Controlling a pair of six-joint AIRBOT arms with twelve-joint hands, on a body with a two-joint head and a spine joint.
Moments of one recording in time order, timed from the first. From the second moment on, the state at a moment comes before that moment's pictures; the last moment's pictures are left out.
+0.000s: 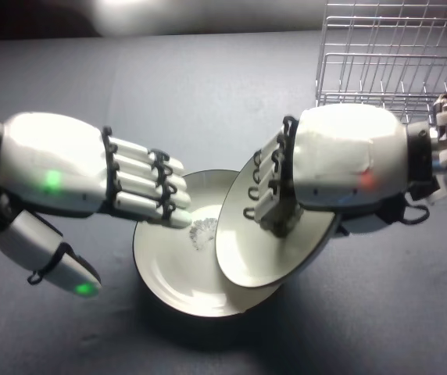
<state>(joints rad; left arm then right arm) 0.41 -1.03 1.48 1.67 -0.98 -0.19 -0.47 -1.20 1.26 -0.88 0.72 -0.45</state>
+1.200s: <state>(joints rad) 0.27 -0.84 1.51 1.75 -1.01 -0.38 -0.16 -0.99 1.00 -0.22 0.38 -0.44</state>
